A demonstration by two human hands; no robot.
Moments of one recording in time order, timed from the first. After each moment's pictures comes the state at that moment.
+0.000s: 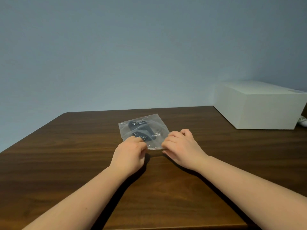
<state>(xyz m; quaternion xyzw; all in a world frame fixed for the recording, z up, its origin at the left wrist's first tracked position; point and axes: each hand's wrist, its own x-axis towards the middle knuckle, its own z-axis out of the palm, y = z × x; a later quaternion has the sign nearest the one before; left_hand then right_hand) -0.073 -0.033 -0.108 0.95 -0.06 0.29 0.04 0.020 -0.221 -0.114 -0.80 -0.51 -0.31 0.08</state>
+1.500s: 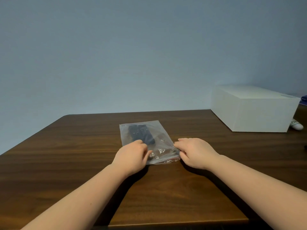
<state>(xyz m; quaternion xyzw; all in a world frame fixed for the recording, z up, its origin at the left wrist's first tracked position) -0.076 -0.044 -0.095 0.98 -0.01 0.19 0.03 0.020 -0.253 -0.096 -0.90 -0.42 -0.11 0.01</state>
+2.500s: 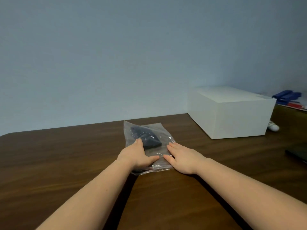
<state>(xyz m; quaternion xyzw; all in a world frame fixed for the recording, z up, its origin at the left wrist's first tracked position) 0.094 -0.094 -0.112 0.99 0.05 0.04 0.15 0.116 -0.282 -0.112 -0.95 -0.29 0.02 0.06</state>
